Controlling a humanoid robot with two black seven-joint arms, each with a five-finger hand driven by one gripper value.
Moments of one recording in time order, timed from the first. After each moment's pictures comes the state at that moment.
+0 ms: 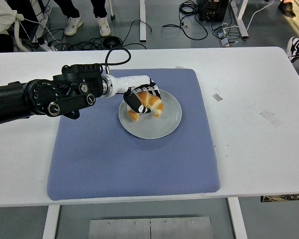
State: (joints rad) left arm -1.41 0.15 0.38 -0.86 0.65 -0.04 -0.13; right arm -0.08 0.00 0.10 0.12 -0.10 -0.06 0.22
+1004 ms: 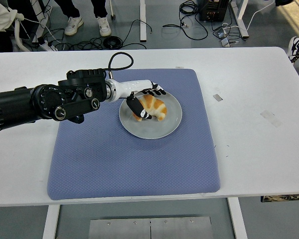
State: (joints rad) left arm -1.39 0.11 0.37 -0.83 0.64 -0.04 -0.12; right arm -0.08 0.00 0.10 0.12 -0.10 -0.06 0.22
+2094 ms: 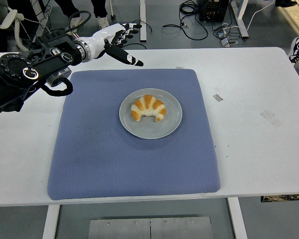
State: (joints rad) left arm -1.35 0.20 0.03 -0.68 0.39 -0.04 -0.12; right arm -0.08 0.00 0.10 0.12 -0.10 -0.06 0.22
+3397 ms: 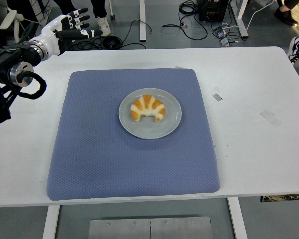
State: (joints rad) left arm -1.15 0.25 -0.38 -0.44 0.13 -0.20 -0.12; right arm -0.07 0.00 0.10 0.12 -0.10 -0.07 0.22
